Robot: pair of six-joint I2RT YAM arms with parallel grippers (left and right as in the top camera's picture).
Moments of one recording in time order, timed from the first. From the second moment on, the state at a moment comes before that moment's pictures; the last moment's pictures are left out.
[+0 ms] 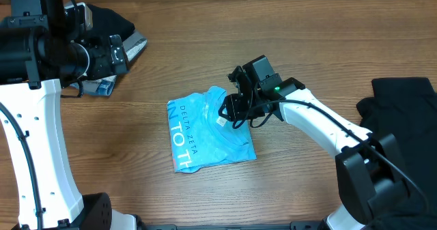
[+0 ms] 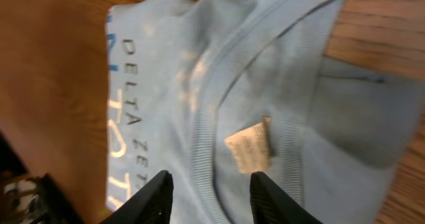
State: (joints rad) left arm 0.09 1.66 2.20 -1.65 0.12 -0.18; right arm 0.50 1.80 1.20 -0.55 -0.48 0.35
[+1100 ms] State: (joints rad) left arm 0.09 1.66 2.20 -1.67 0.12 -0.18; right arm 0.46 1.75 1.21 -0.87 -0.40 0.32
